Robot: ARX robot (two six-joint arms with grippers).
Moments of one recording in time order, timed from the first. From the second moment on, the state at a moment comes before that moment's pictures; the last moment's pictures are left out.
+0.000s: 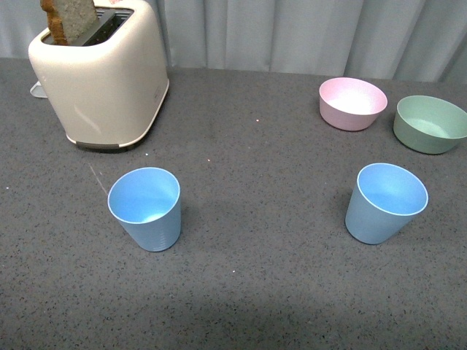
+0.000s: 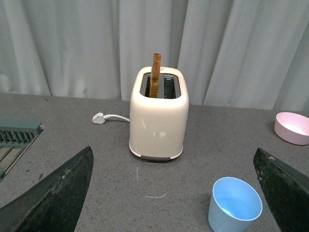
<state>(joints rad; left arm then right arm) 0.00 0.00 0.02 0.00 0.00 0.00 0.00 0.00 0.00 0.00 0.00 0.00</state>
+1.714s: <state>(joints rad) -0.16 1.75 0.73 0.08 0.16 -0.25 0.00 0.00 0.00 0.00 0.00 0.00</state>
